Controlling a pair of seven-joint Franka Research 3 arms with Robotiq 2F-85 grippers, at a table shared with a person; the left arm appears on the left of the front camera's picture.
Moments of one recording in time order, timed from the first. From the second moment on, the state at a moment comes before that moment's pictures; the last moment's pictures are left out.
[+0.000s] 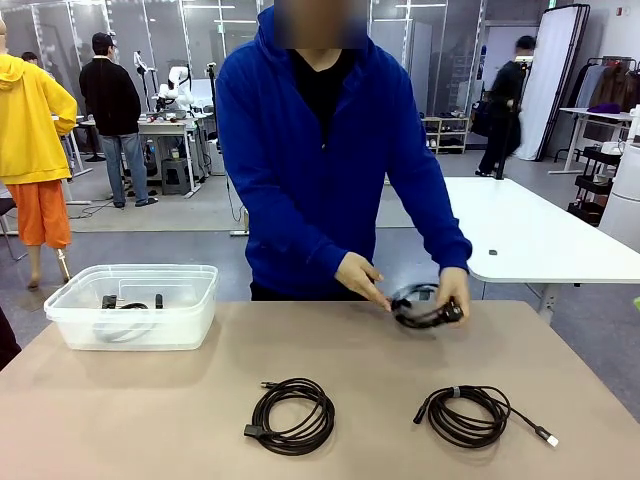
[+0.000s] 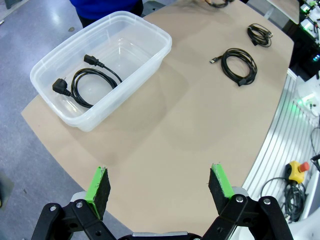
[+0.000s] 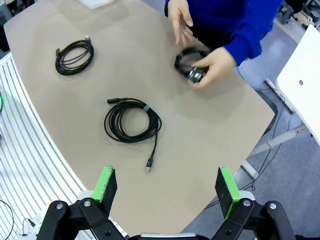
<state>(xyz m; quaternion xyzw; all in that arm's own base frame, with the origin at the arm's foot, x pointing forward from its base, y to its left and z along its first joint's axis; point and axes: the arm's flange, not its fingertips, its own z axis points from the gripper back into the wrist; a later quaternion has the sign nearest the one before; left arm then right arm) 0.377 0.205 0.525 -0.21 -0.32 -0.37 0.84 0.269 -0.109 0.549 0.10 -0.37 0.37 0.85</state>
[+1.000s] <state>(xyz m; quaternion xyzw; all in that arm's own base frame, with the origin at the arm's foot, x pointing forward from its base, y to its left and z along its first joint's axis) 0.377 0.204 0.525 -0.21 -0.32 -0.37 0.84 0.269 -0.109 0.549 0.10 -0.37 0.37 0.85</state>
